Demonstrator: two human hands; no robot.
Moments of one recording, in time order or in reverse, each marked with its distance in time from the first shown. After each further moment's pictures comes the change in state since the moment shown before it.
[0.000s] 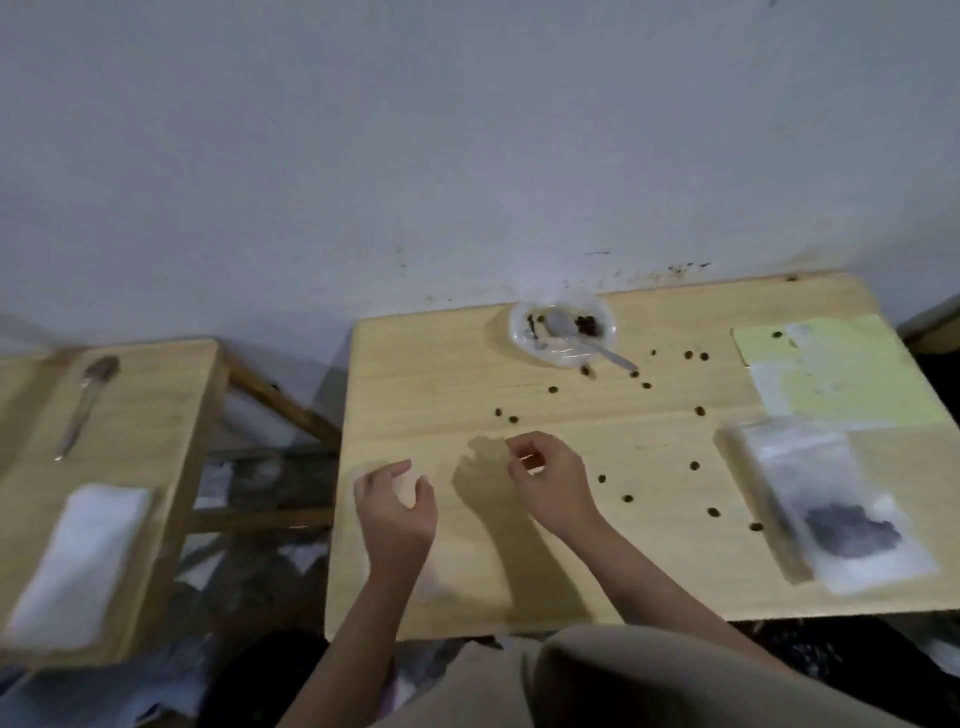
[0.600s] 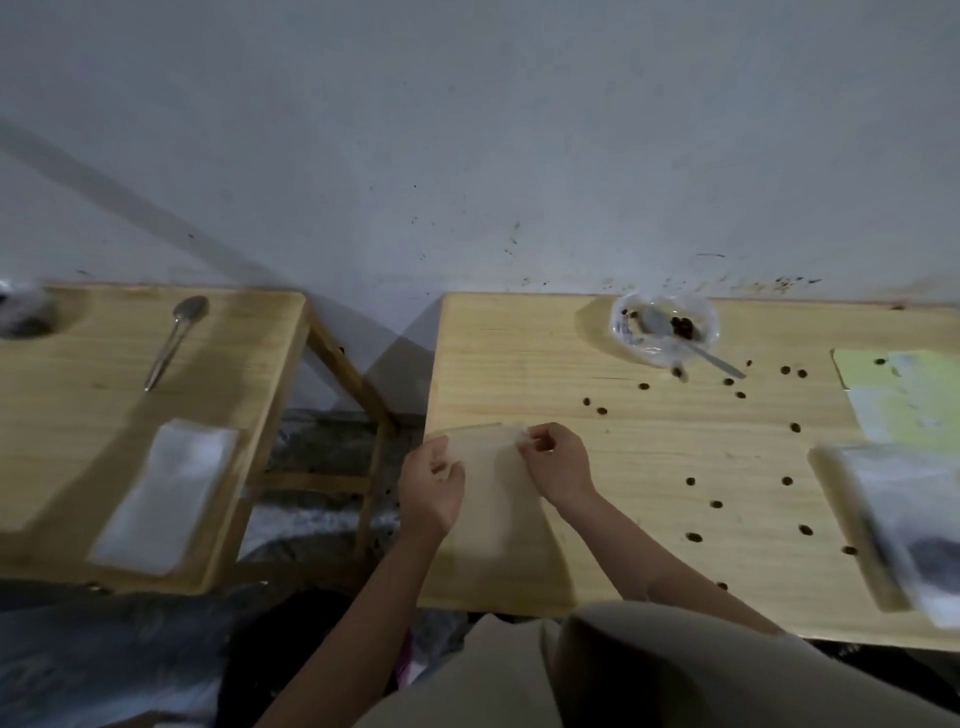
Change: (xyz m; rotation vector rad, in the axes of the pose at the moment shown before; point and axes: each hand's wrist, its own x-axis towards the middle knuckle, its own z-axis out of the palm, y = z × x) left_hand 0.037 -0.051 -0.043 -0.161 -0.233 -0.302; right_hand 0.017 -0.024 0.105 -0.036 -0.018 0.200
